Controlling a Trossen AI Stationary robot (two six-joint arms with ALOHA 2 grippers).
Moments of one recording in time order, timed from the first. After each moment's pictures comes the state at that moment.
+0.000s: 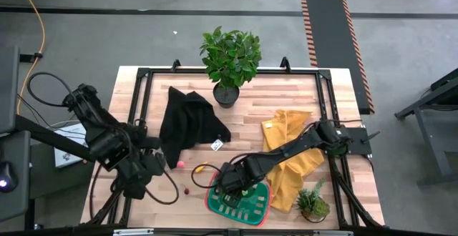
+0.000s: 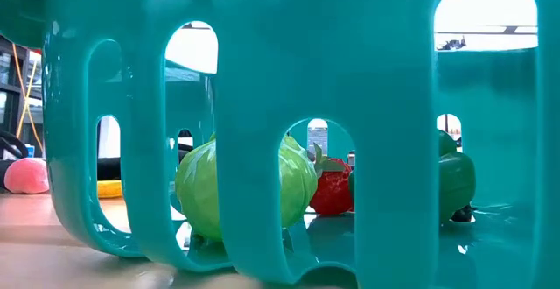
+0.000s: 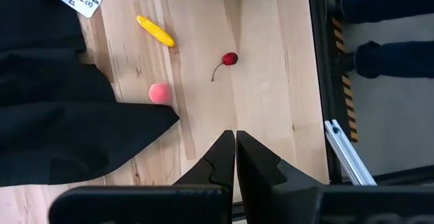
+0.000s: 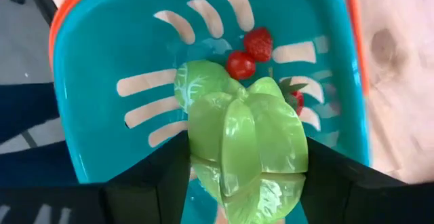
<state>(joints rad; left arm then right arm) -0.70 1.36 1.51 -1.43 -0.13 -0.65 0.43 2.21 2.03 -1.09 -0.09 0.95</state>
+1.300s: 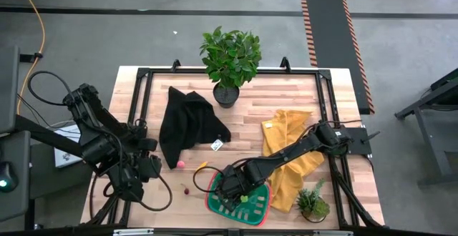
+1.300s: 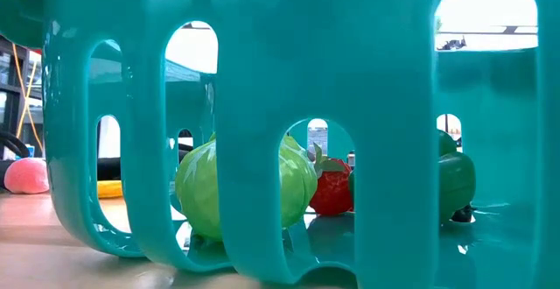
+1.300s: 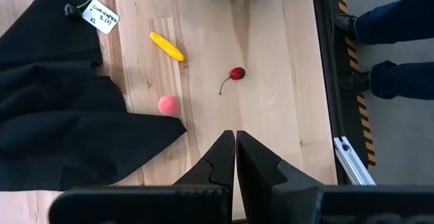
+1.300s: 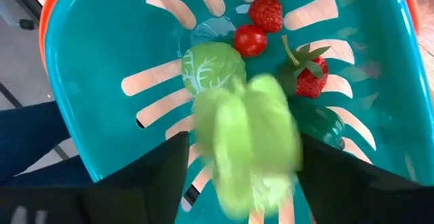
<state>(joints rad) -0.79 1.36 1.51 -1.42 -0.25 -0.73 0.45 2.23 2.03 -1.07 -0.13 1.15</state>
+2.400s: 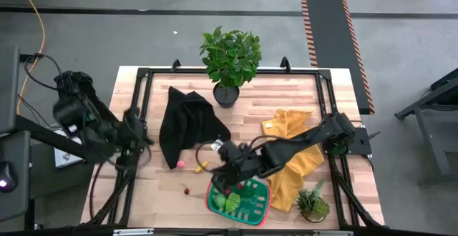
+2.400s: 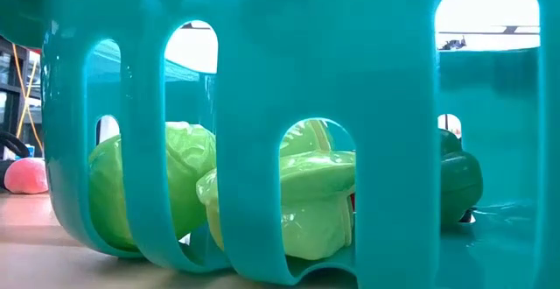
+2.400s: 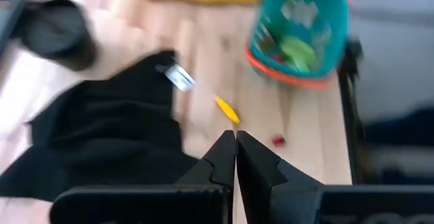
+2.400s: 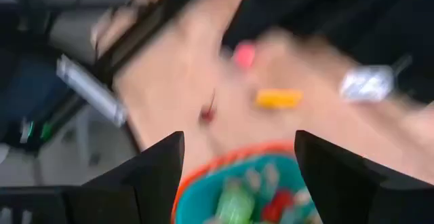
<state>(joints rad) -0.79 1.09 1.51 -1.50 -0.56 -0.85 0.43 2.02 2.03 -0.86 0.38 1.03</state>
